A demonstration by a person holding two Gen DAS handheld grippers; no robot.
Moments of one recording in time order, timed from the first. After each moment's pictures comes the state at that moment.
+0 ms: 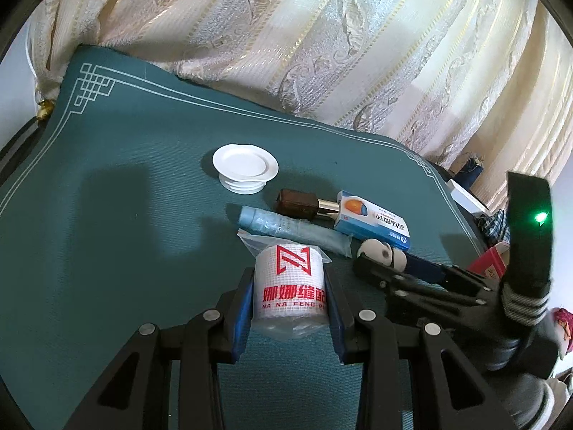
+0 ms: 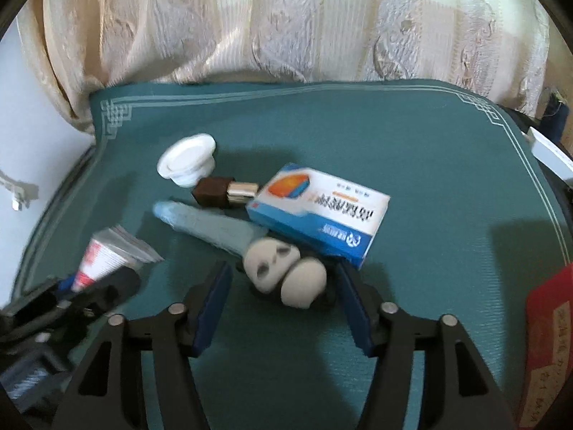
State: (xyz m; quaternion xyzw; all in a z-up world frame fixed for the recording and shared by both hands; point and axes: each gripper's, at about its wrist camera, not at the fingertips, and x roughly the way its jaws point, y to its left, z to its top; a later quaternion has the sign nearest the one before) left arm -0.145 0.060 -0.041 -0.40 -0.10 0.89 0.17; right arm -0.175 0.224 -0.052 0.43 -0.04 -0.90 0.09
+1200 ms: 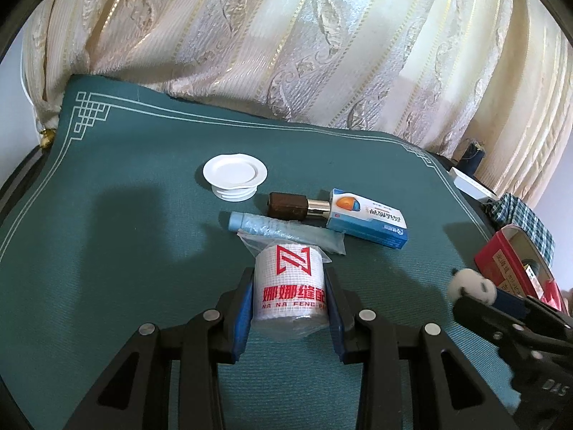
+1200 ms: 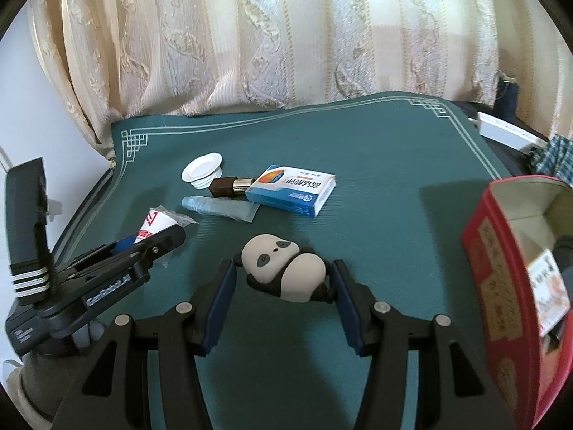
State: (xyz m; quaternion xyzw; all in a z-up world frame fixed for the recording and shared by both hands) left arm -0.134 0.081 -0.036 -0.38 -0.04 0.91 0.15; right arm -0.084 0.258 -0.015 0.39 -0.09 -0.91 0.08
